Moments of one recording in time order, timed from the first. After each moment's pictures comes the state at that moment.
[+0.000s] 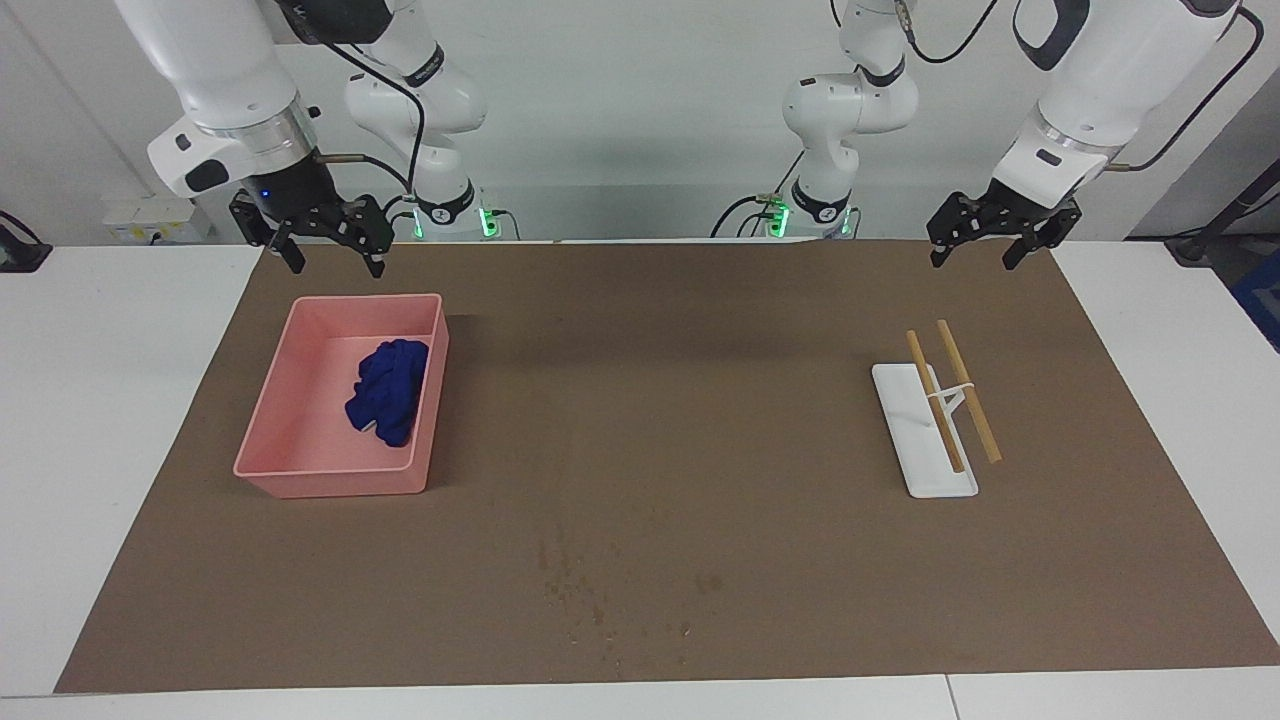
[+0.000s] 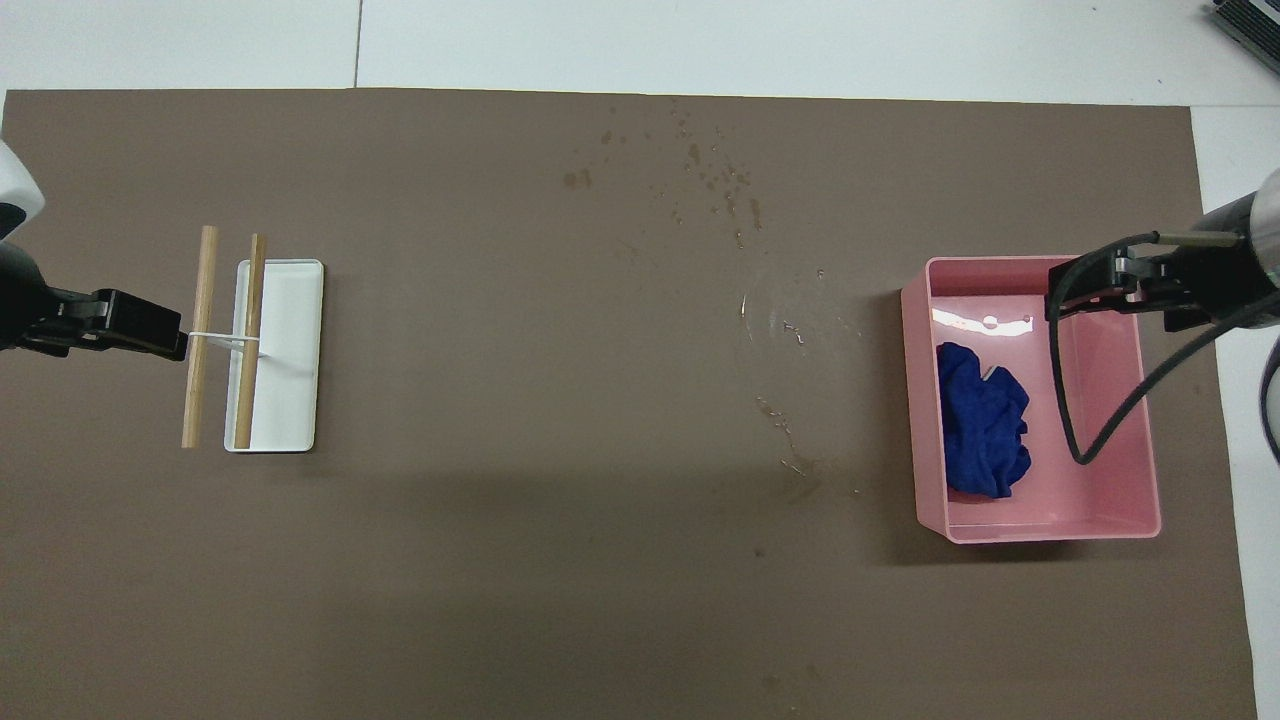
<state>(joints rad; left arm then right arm) -0.02 -0.02 -0.06 -1.58 -0.03 1.50 0.02 -0.02 0.05 0.11 -1.46 0.00 1.49 0.19</state>
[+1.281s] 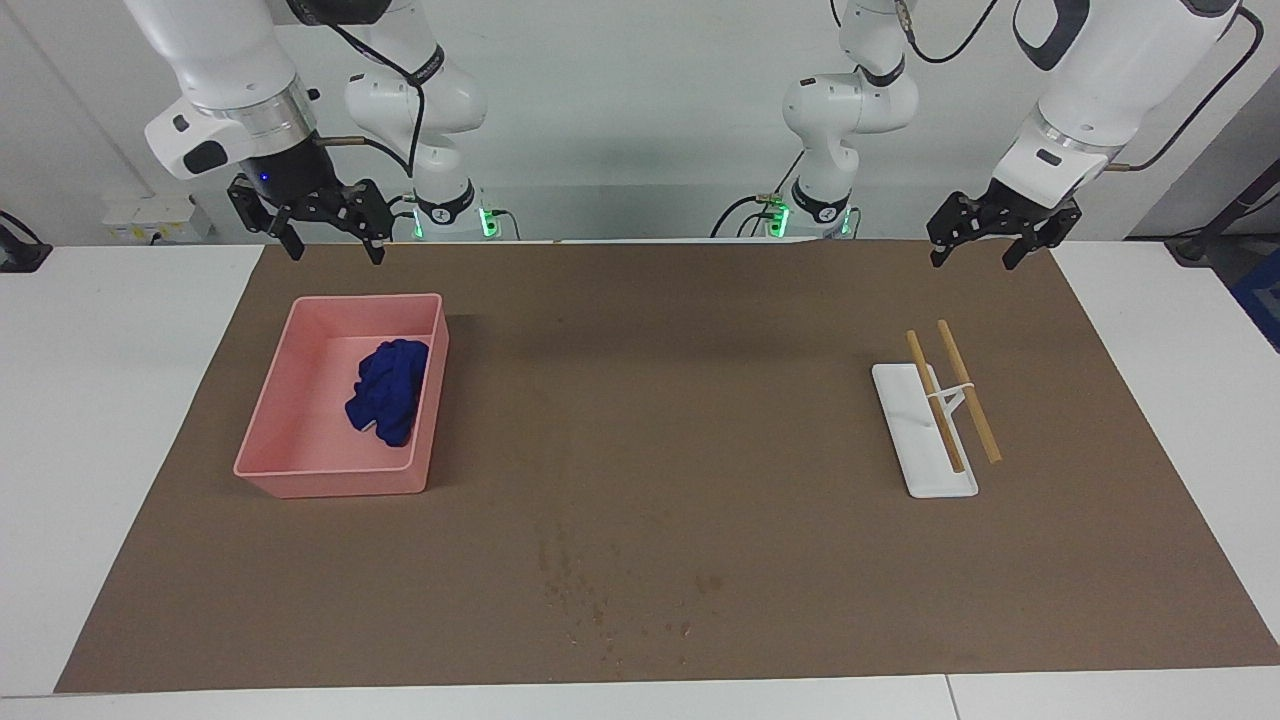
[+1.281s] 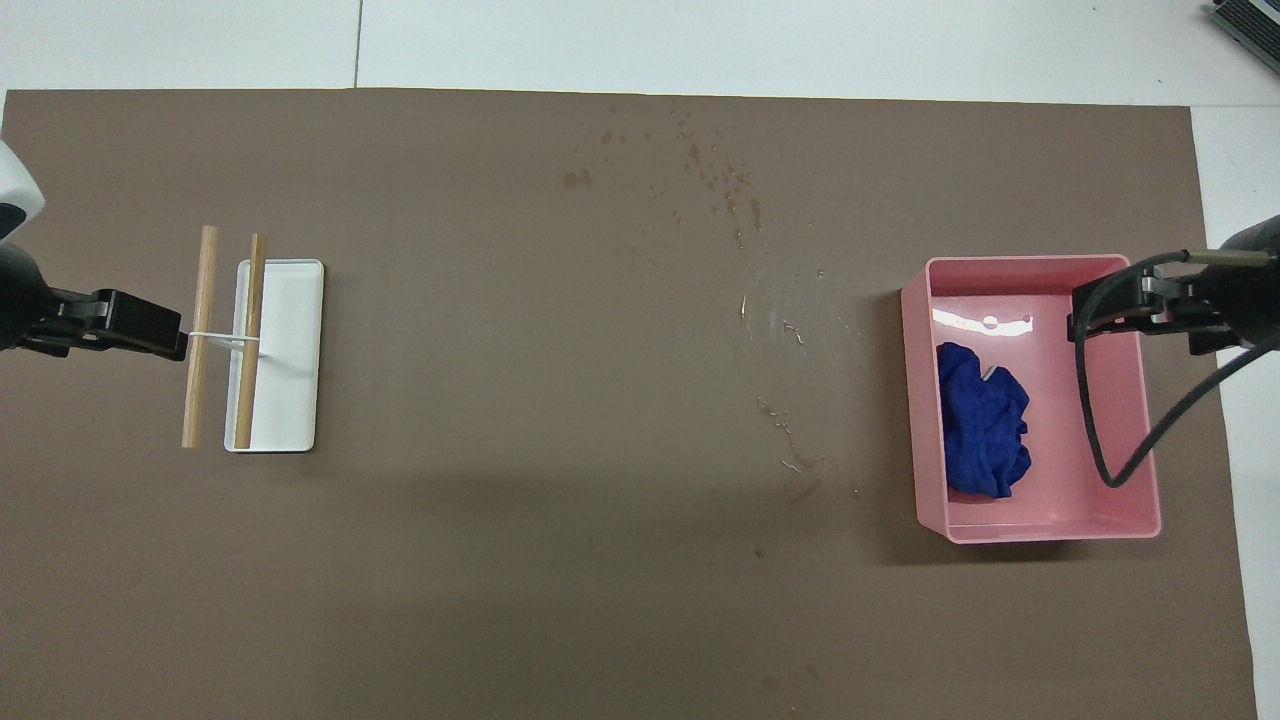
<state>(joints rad) -0.02 -0.02 -0.06 -1.58 -0.03 1.50 0.02 0.03 0.01 0.03 -1.50 0.00 1.46 0.19</state>
